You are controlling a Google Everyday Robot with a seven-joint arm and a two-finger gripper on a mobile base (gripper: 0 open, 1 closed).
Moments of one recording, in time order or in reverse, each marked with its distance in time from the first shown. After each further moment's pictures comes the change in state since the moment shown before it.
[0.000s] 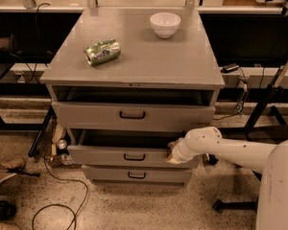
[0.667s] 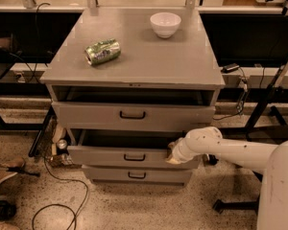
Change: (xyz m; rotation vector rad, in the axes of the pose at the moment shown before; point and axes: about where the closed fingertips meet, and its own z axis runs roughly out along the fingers) arm 0.001 0.002 -0.002 -0.001 0.002 0.002
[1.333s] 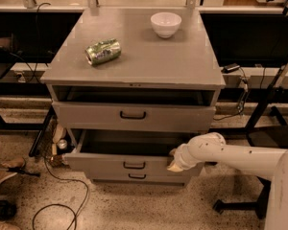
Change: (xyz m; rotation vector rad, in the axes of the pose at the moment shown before) arm 0.018 0.028 -0.010 -0.004 0.027 0.028
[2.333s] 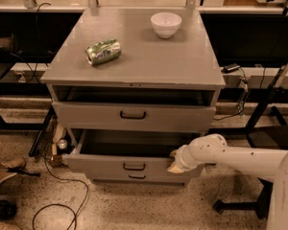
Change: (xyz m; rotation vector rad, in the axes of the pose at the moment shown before) arm 0.002 0.005 -0.001 0.000 -0.001 0.008
